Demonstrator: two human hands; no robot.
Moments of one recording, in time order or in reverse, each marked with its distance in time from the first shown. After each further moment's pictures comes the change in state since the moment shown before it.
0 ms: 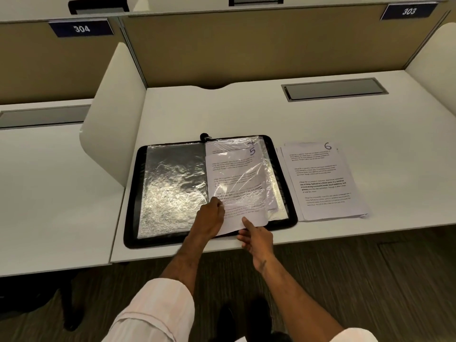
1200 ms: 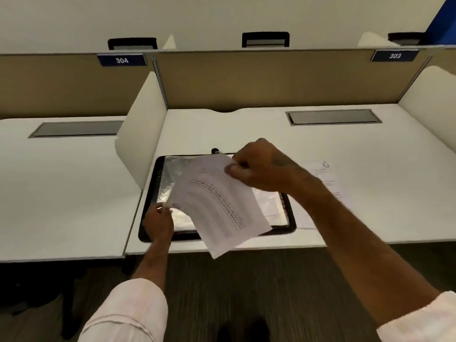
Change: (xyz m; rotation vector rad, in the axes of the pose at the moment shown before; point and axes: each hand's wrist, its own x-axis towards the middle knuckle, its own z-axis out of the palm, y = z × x) left_hand -0.059 -0.058 -0.095 -0.412 0.630 -0.470; right_hand -0.161 -0.199 0.046 -1.439 -0.419 -1.298
